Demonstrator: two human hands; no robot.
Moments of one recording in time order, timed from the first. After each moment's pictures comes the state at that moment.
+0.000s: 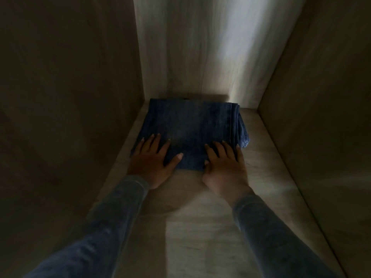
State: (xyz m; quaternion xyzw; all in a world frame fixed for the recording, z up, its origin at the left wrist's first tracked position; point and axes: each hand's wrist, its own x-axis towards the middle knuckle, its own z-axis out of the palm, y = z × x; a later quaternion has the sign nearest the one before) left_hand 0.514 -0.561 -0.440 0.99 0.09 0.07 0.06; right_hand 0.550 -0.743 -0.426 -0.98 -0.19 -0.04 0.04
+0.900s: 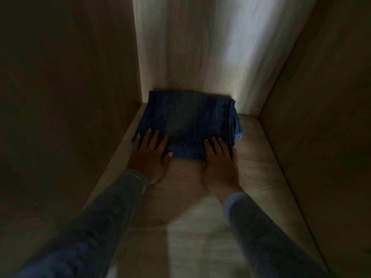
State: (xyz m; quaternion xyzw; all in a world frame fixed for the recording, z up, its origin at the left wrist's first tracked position) left_hand 0.548 -0.549 -0.443 1.00 0.07 0.06 0.02; right_hand 0.583 -0.732 -0.425 -0.98 -0.19 -0.03 0.10
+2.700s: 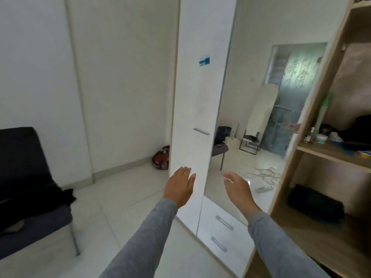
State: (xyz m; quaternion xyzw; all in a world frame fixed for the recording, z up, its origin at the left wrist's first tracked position) left_hand -0.358 -0.541 0.010 0.88 0.35 0.27 0.17; right_hand -0.225 -0.660 0.044 -0.79 -0.39 0.12 0.46
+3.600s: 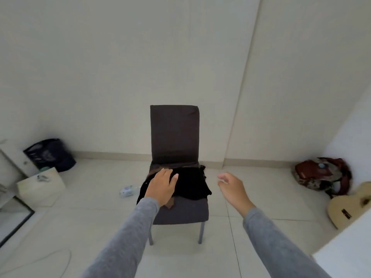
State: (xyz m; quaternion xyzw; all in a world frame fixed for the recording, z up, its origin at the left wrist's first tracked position) left_hand -0.872 -0.119 -0.099 0.63 0.72 0.24 0.13; right_hand -0.651 -0.087 -0.078 -0.60 -0.65 0.35 0.30
